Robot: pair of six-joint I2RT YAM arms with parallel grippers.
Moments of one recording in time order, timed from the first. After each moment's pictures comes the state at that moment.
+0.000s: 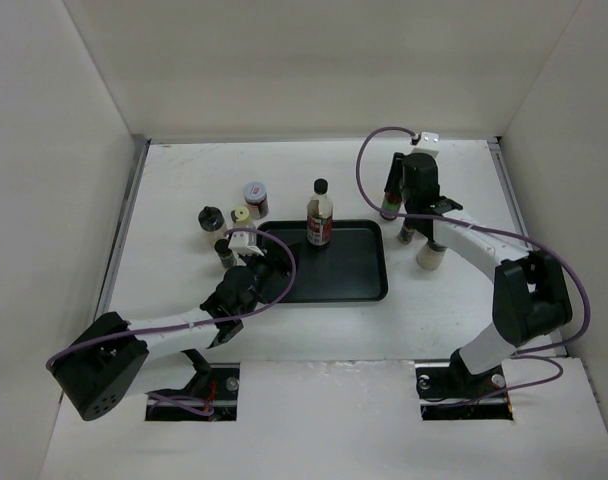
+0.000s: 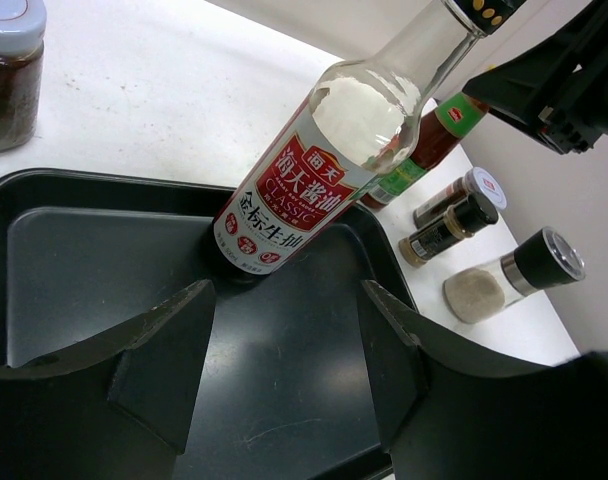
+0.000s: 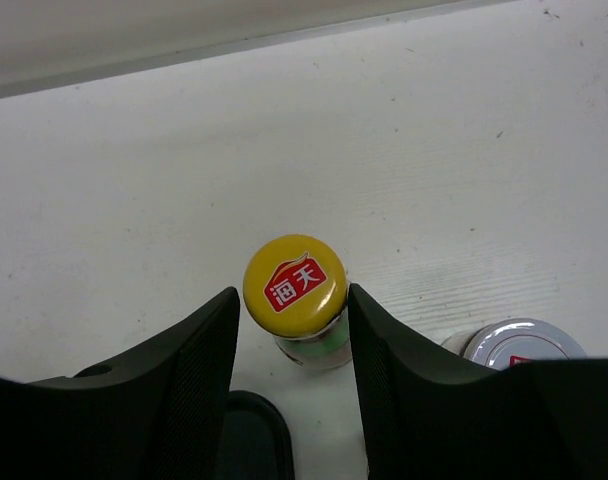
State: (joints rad) left arm -0.79 1.15 0.24 0.89 -0.40 -0.61; right arm 0.35 1.59 1.09 0.12 0.39 0.28
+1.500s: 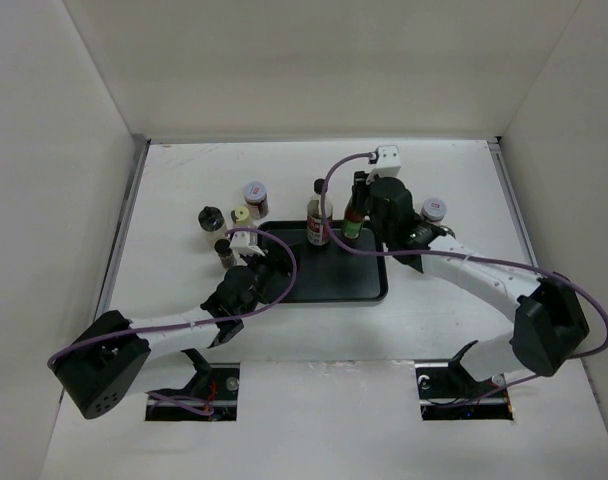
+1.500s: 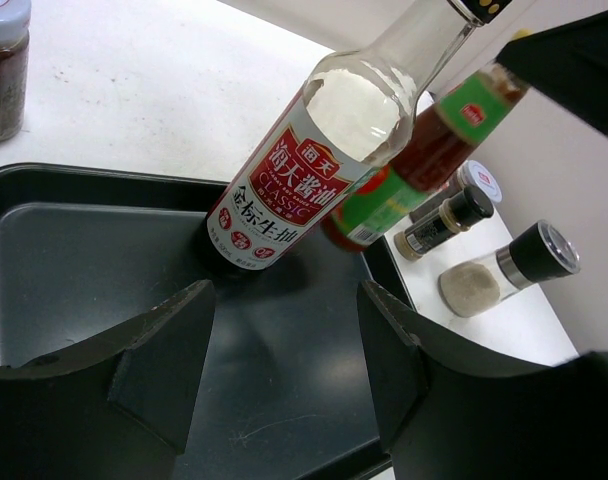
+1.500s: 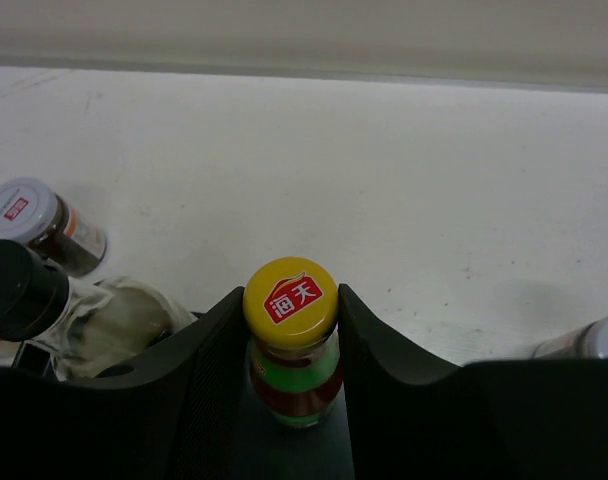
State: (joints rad) left arm -0.79 1.16 0.24 0.90 -0.38 -0.62; right arm 0.66 1.41 1.03 0.16 0.50 0.19
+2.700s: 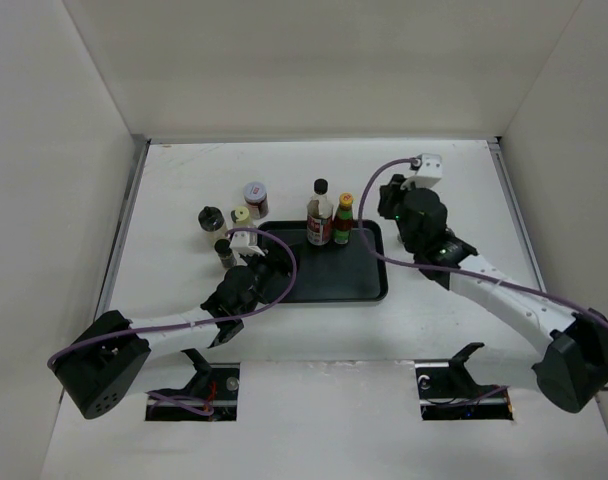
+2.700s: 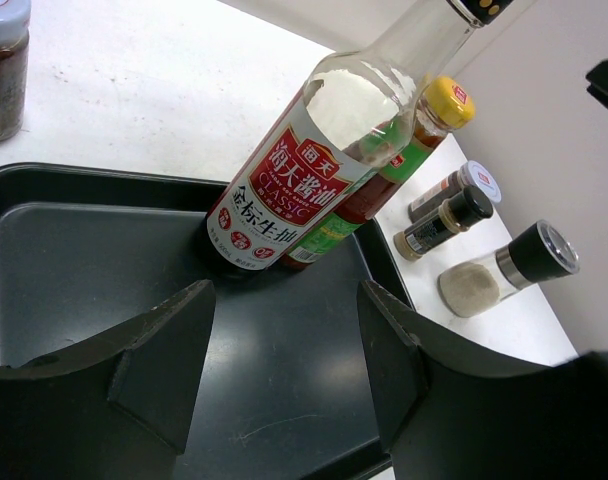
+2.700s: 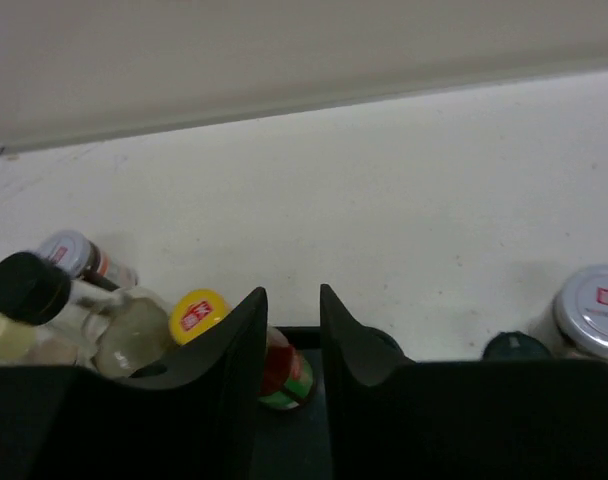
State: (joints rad) left arm -0.79 1.16 0.24 0.90 -0.38 -0.62; right arm 0.63 1.22 0.87 0.21 0.51 0.31
